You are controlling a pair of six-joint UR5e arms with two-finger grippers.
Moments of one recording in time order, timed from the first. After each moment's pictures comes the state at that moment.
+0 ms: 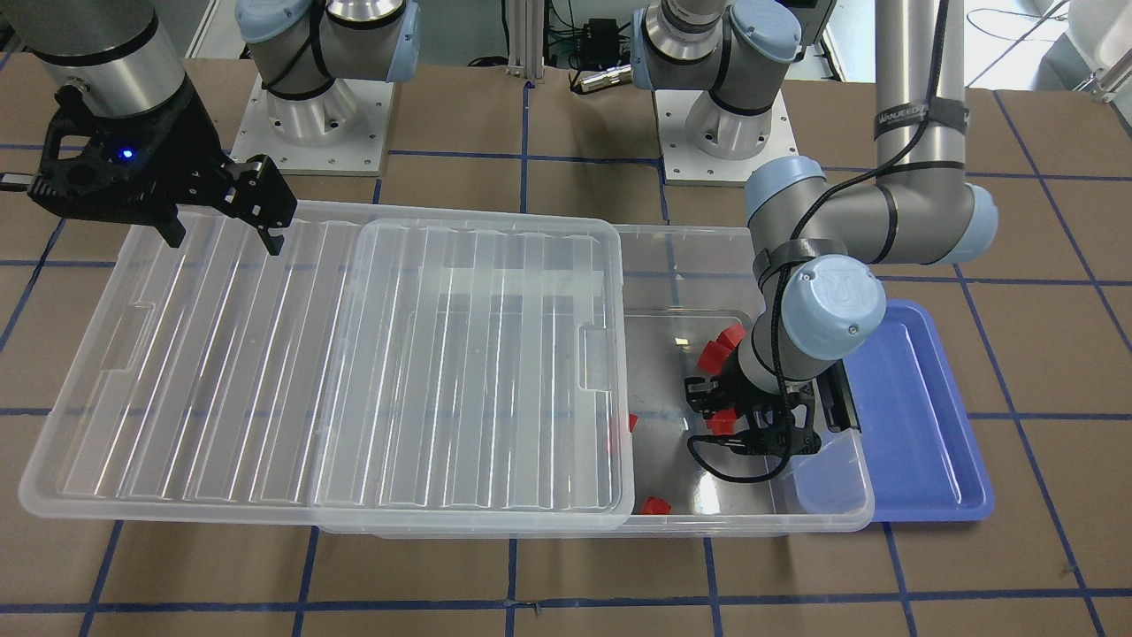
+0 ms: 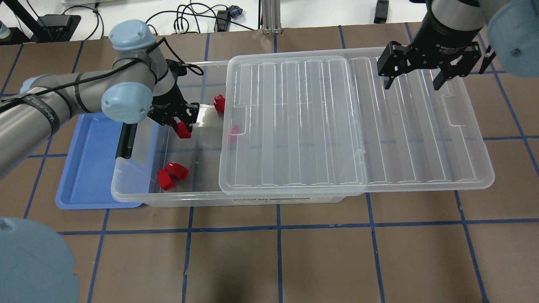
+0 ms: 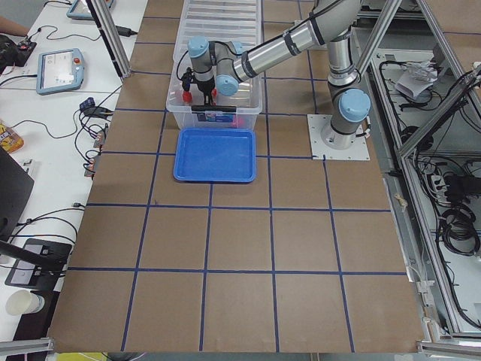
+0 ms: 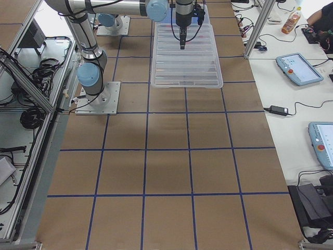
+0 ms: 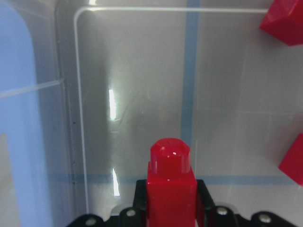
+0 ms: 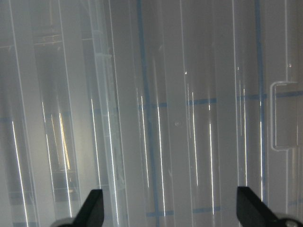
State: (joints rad) left arm -1.55 -1.95 -1.64 -1.23 1.56 0.01; right arm 1.52 -1.56 1.58 -1.63 -1.57 0.03
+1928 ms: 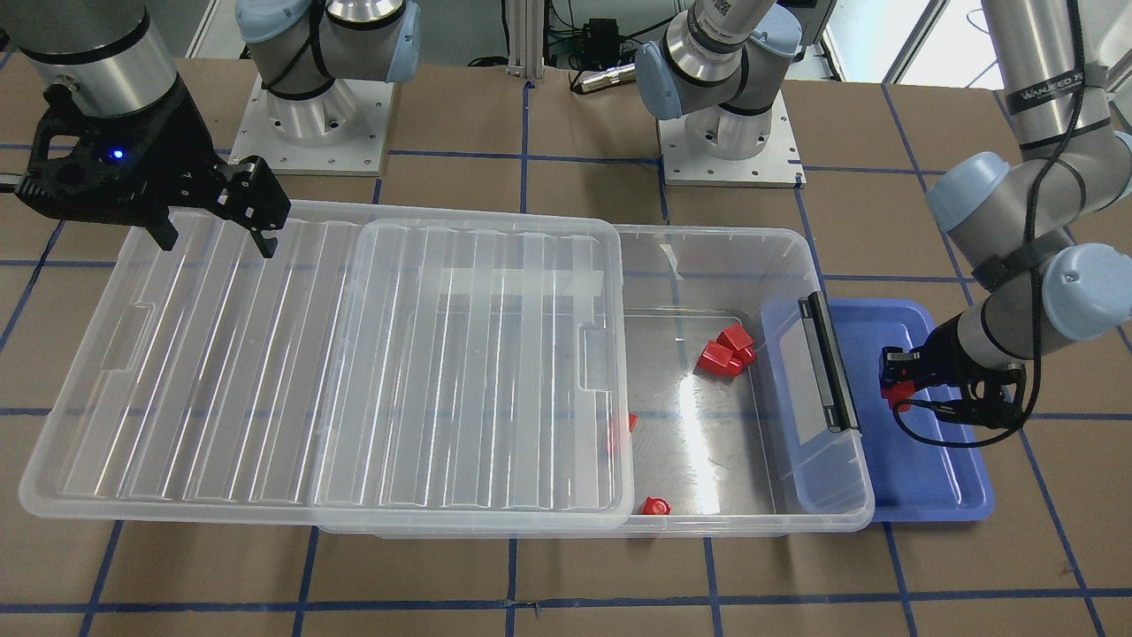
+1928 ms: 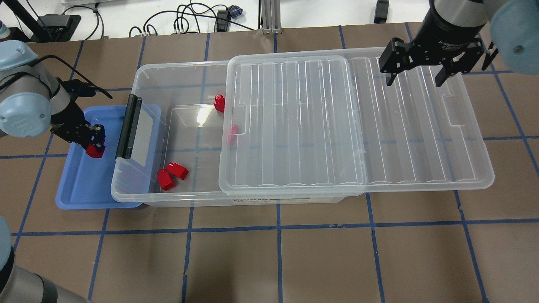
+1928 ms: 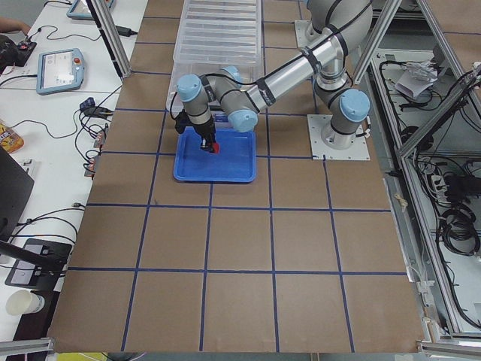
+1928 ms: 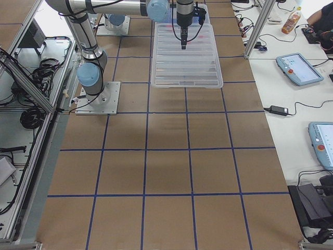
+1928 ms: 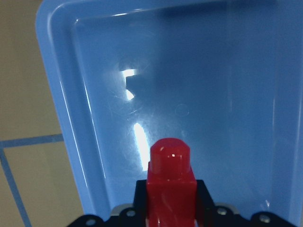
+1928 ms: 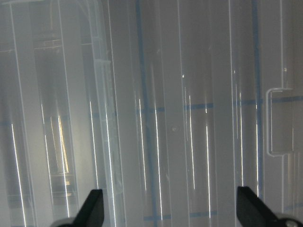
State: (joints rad) left arm -1.13 -1.92 -1.79 -1.12 1.66 0.53; right arm 1.51 -1.56 1.57 -1.64 -1.57 0.02
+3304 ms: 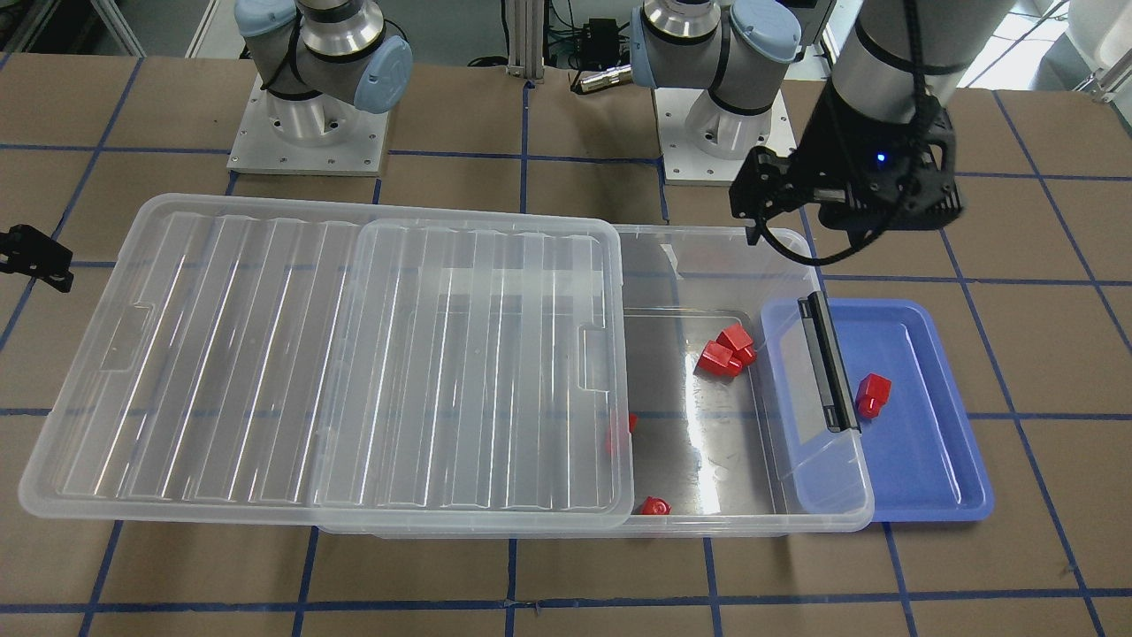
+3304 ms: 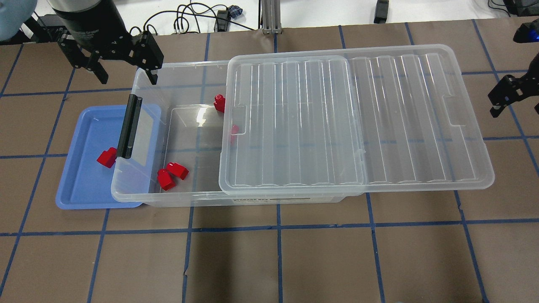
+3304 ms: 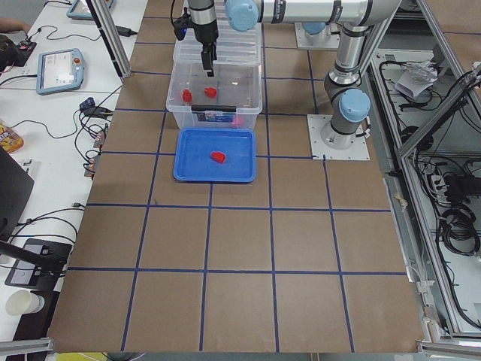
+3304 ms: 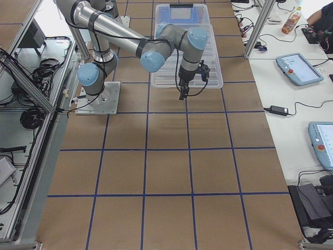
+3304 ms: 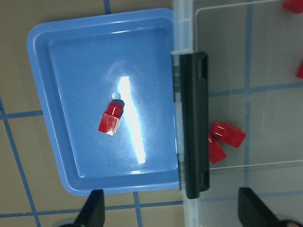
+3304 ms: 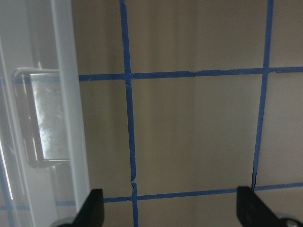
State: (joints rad) left arm -1.60 -1.67 -1.36 -1.72 1.64 0.00; right arm 1.09 -1.43 1.67 -1.71 -1.68 -0.47
